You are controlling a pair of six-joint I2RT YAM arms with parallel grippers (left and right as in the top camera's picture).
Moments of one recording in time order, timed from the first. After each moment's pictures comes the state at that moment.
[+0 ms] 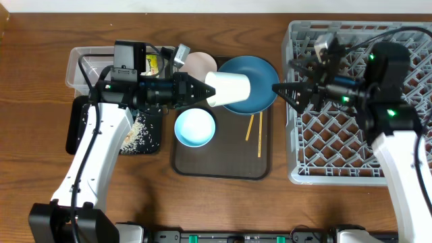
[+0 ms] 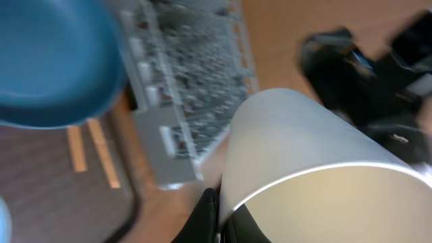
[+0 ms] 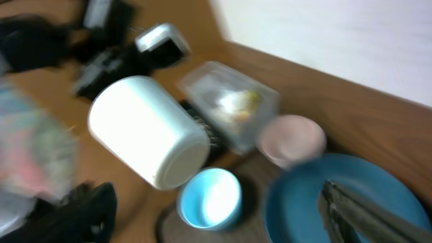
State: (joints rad) left arm -0.11 1.51 1.26 -0.66 1.21 -0.37; right arm 0.03 1.37 1.16 -0.28 -1.17 -0.05
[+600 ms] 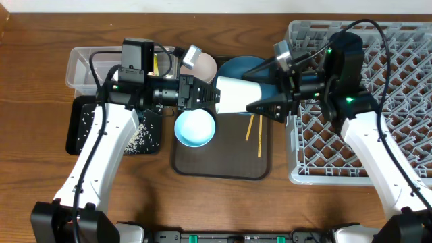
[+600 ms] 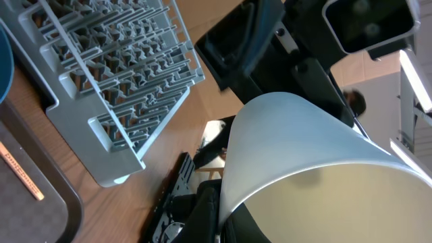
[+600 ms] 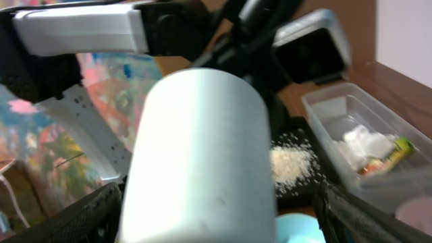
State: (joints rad) left arm -0.15 1.51 1.26 -0.60 1.39 -0.36; right arm 0.21 1.50 1.15 0.01 -1.46 0.02
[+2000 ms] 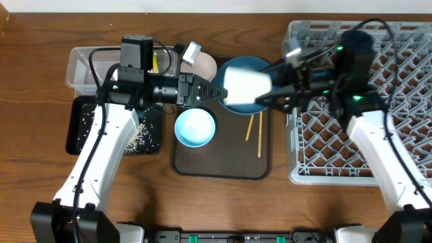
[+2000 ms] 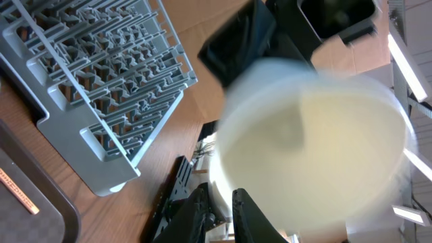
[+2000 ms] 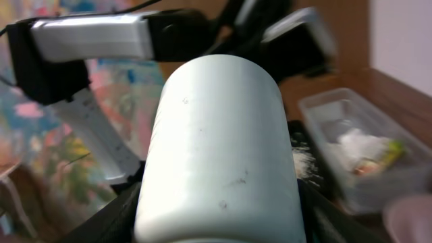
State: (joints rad) left arm -0.15 1.51 1.26 -0.53 1.42 -0.38; right arm 0.12 1.50 1.15 0.04 -1.52 0.06
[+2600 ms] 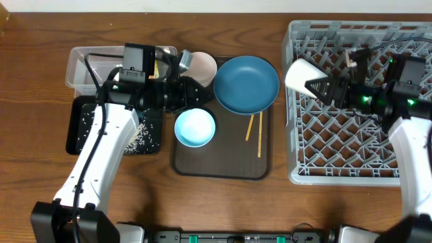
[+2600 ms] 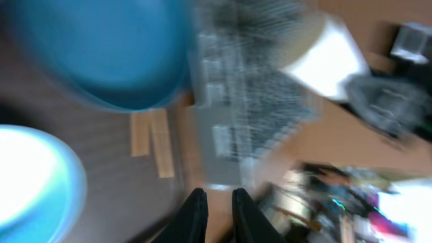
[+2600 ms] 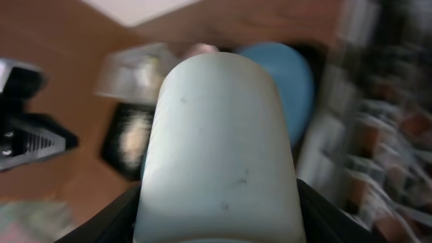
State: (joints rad) left arm -0.15 1.51 1.26 -0.76 0.83 -0.38; right arm -0.19 1.42 1.15 -0.67 -0.85 0.07
